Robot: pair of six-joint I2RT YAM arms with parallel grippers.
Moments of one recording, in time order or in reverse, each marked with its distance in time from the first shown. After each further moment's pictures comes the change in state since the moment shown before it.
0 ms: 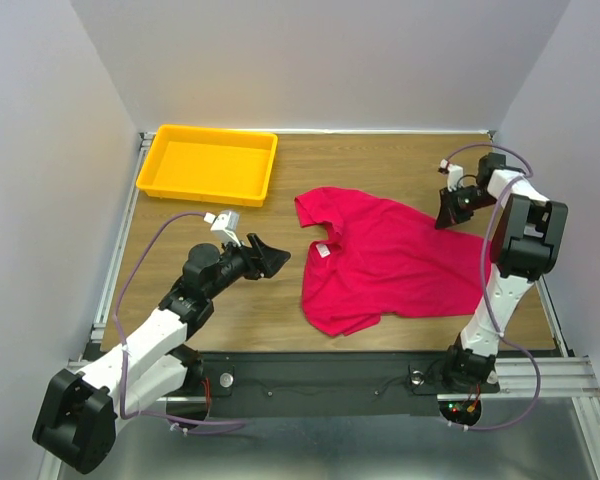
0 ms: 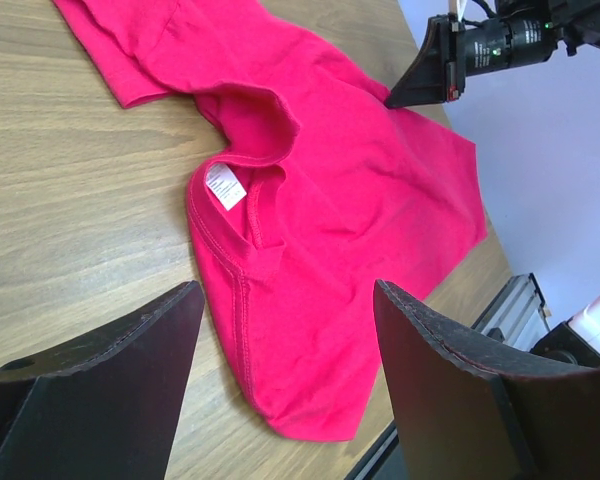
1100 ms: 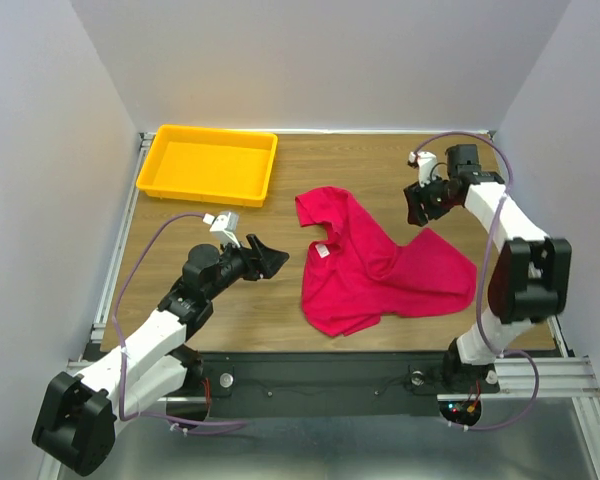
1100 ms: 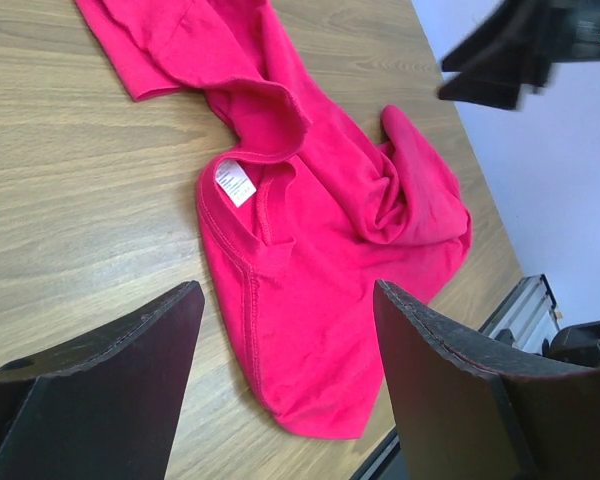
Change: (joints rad) left arm 0.000 -0.014 0.000 -0.030 -0.016 0.013; right arm 0.303 -0.503 -0.282 0.145 0.196 0.126
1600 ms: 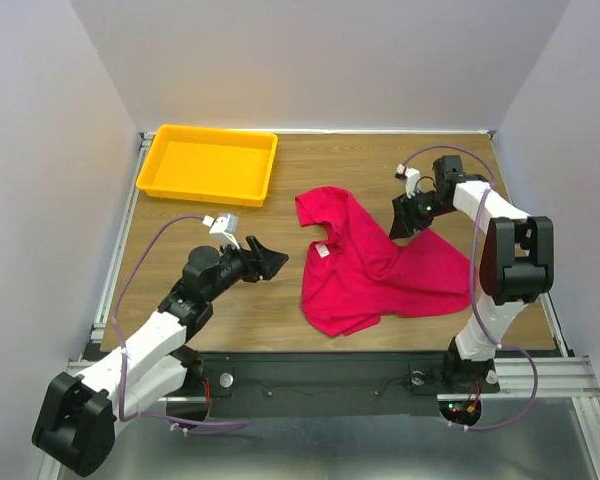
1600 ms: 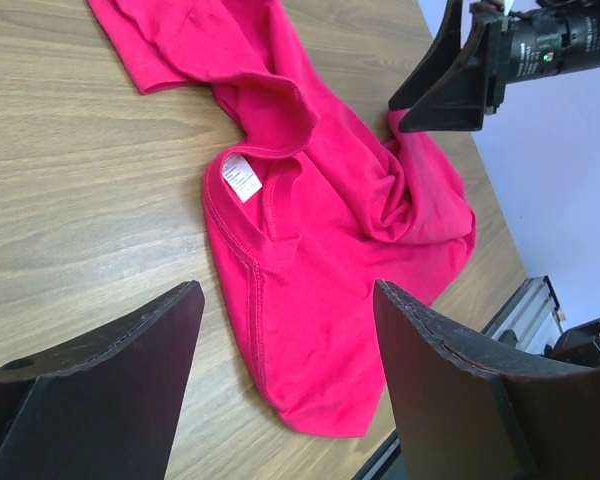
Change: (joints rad) left arm 0.000 -0.006 -0.018 0.005 -0.009 -0.005; right arm -0.020 0.219 0.011 -0.003 -0.264 0.026
